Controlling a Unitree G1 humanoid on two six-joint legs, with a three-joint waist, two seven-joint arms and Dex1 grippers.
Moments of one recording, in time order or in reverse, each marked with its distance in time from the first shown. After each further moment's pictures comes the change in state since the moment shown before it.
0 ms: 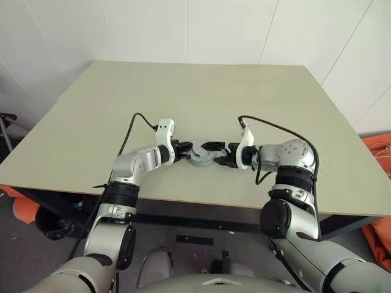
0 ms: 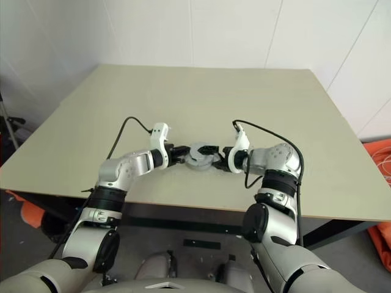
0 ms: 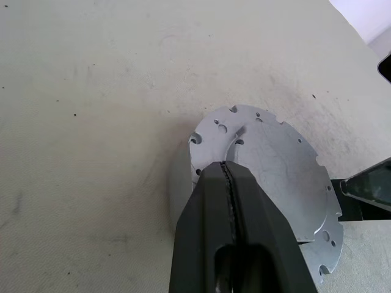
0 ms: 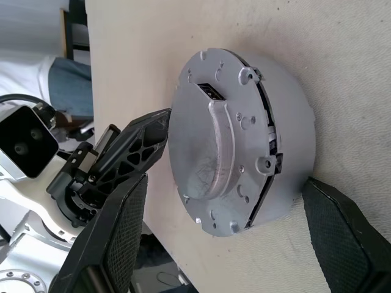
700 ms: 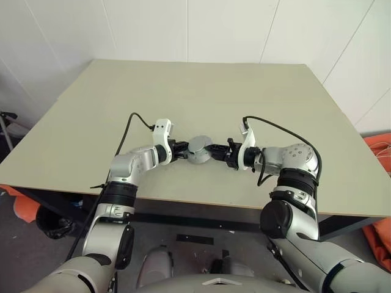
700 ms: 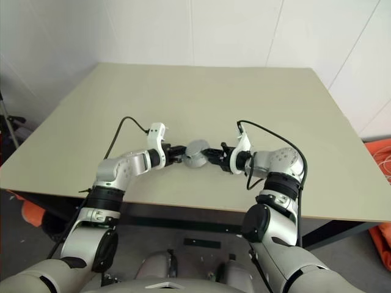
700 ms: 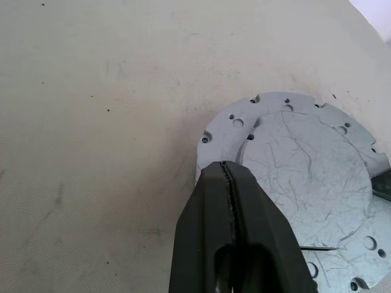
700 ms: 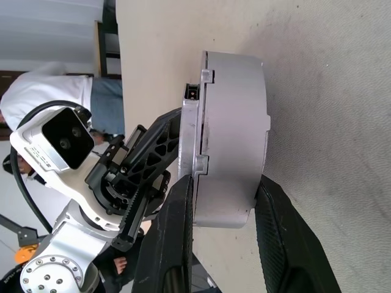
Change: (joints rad) left arm 0.000 0.012 0.014 0.005 0.019 0.000 0.002; right arm 0.005 0.012 -0.063 0.000 0.040 0.023 0.018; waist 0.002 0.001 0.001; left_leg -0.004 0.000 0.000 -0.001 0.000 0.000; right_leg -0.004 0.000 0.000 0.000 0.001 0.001
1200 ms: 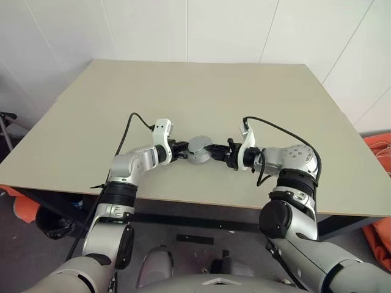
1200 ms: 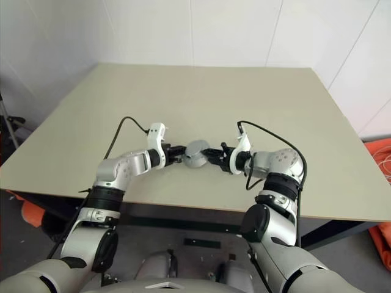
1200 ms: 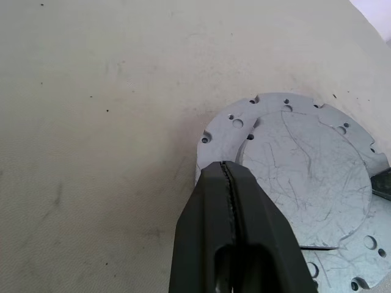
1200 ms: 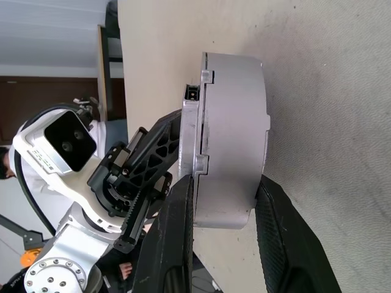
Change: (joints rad) left arm 0.000 0.000 0.001 0.001 0.001 -0.001 0.000; right arm 0.000 0.011 -0.021 -0.001 0.000 0.000 -0.013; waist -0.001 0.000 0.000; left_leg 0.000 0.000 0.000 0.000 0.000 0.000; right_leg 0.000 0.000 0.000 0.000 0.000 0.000
